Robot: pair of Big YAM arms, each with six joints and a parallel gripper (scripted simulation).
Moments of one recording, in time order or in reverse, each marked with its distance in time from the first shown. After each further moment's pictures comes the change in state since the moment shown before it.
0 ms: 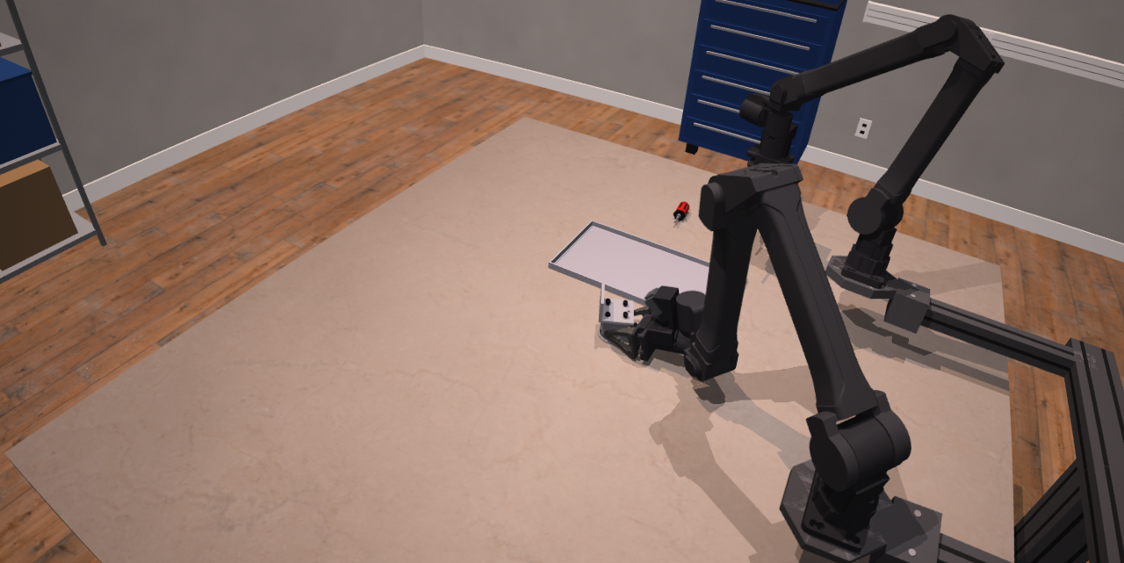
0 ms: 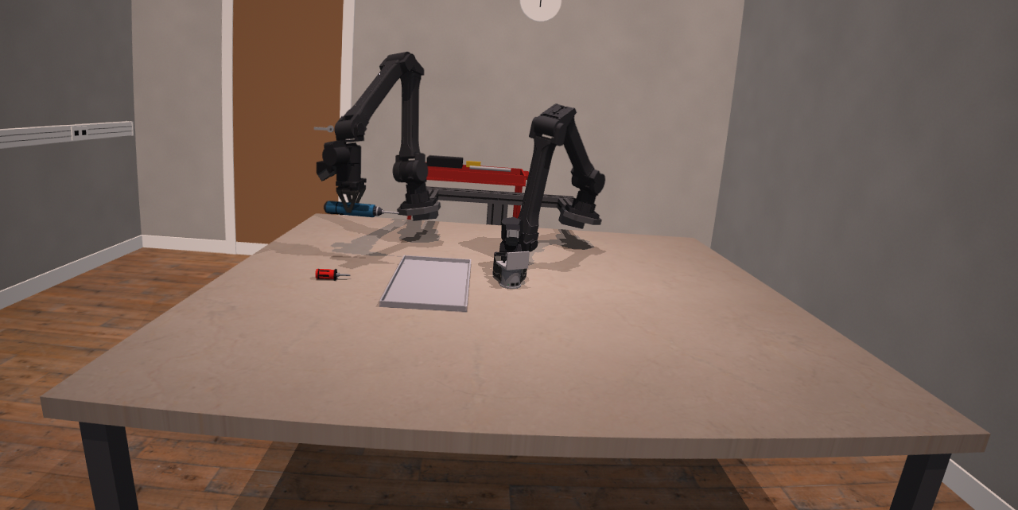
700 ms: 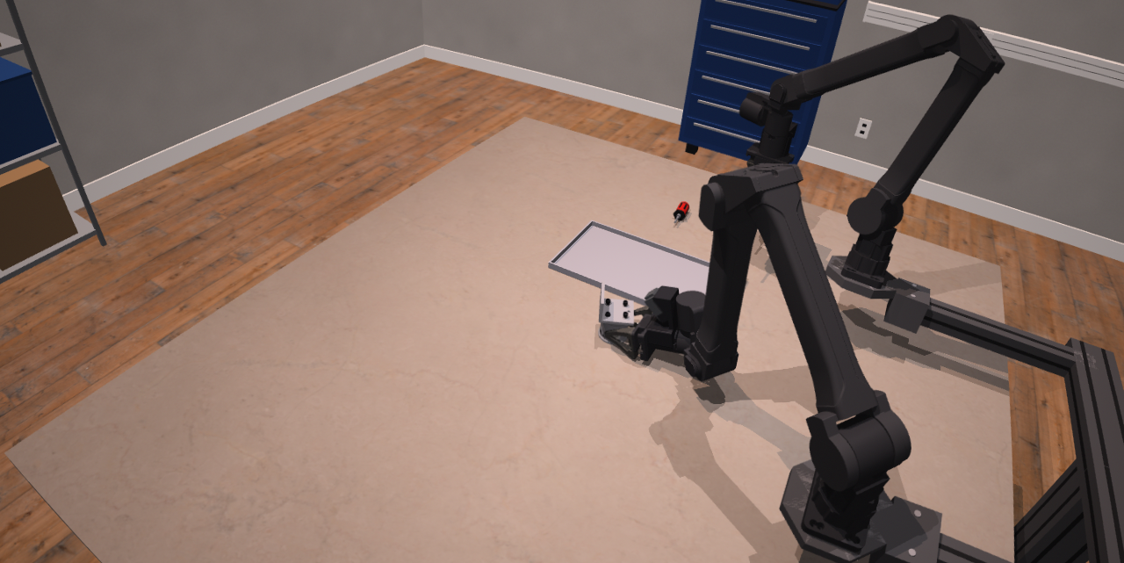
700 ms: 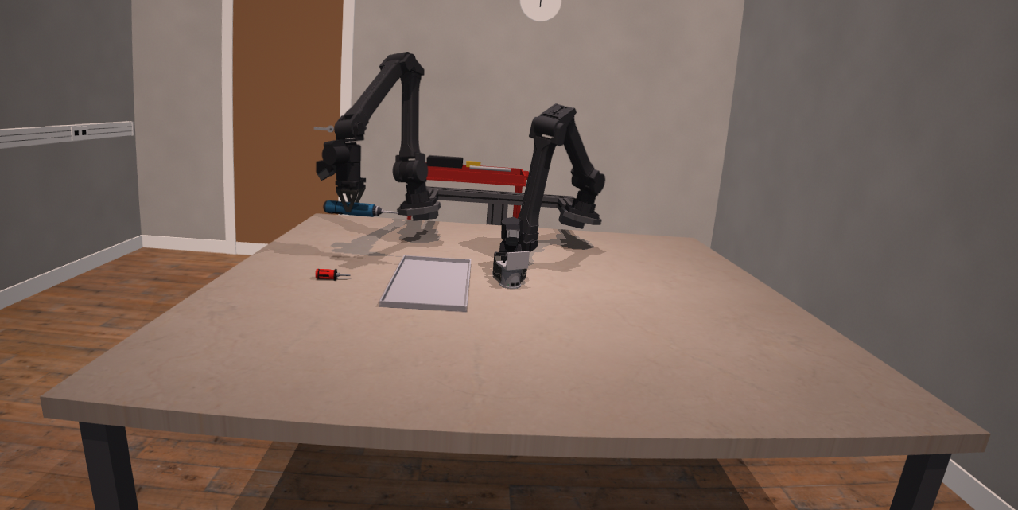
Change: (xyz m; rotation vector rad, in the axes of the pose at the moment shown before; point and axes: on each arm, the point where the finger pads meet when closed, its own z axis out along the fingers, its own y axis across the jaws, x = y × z) left arm 0.000 0.000 0.000 0.000 0.000 0.000; right arm -0.001 0.002 -0.002 -0.006 -0.003 0.001
